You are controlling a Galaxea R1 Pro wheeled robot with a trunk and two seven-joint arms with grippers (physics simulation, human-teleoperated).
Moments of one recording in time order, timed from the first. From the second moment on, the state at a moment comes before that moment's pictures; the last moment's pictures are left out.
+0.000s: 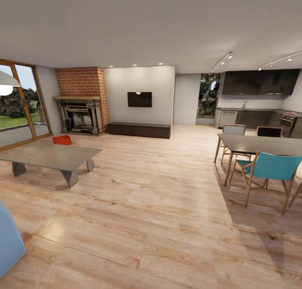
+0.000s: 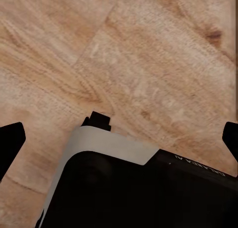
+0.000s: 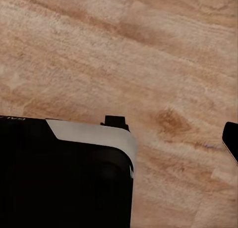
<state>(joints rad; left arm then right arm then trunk) -0.25 0.02 -0.09 0.00 0.48 0.00 0.06 -0.15 -0.01 0.22 0.03 -0.12 -0.19 -0.03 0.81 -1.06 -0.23</state>
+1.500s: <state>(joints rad) -0.25 0.02 -0.09 0.00 0.48 0.00 0.06 -0.15 -0.01 0.22 0.03 -0.12 -0.19 -0.03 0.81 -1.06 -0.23</state>
